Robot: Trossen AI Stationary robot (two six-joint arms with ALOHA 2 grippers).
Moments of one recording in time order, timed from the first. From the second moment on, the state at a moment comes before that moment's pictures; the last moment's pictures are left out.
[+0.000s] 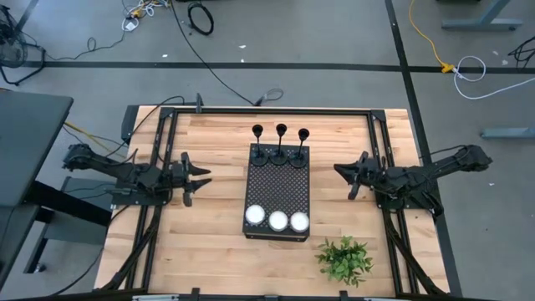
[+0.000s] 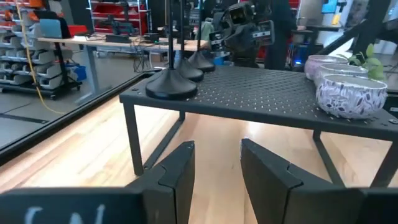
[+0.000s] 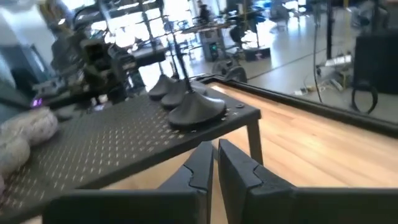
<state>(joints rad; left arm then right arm) -0.31 0.16 0.01 0.08 -0.52 -0.10 0.31 0.29 0.02 0.20 0.69 0.28</state>
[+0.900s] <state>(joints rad) -0.16 0.00 0.01 0.15 -0.43 -0.10 0.16 0.00 0.02 0.16 0.60 0.31</state>
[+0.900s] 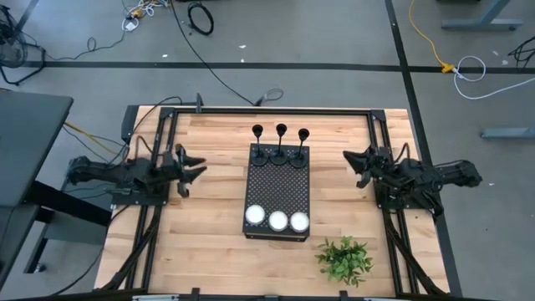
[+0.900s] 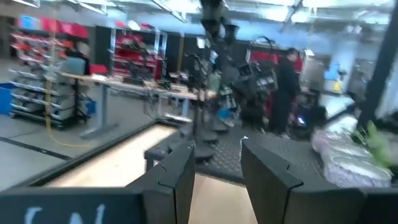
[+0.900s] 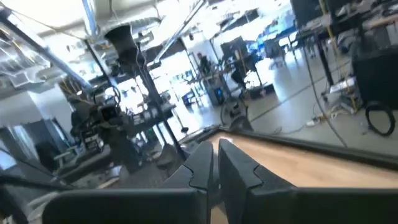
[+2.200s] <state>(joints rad) 0.09 0.00 0.01 0.16 -0.44 -0.10 0.11 0.01 0.02 0.06 0.29 -0.10</state>
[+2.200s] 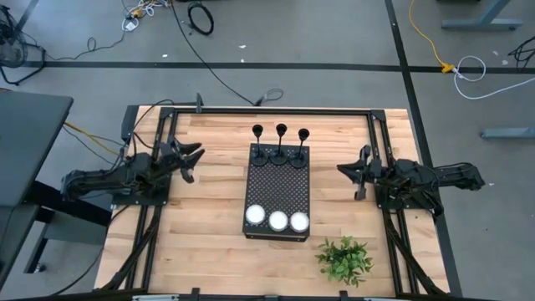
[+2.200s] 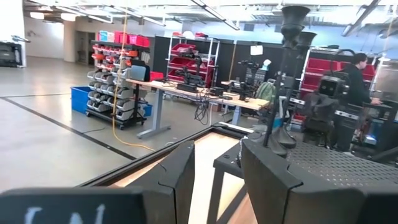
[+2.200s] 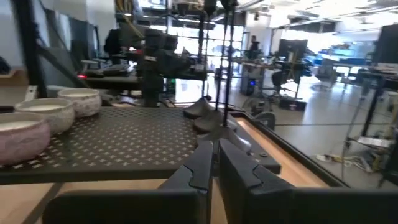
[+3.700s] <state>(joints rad) 0.15 0.01 0.01 0.07 0.30 -0.07 0.11 0.01 0.02 0.06 0.30 0.02</state>
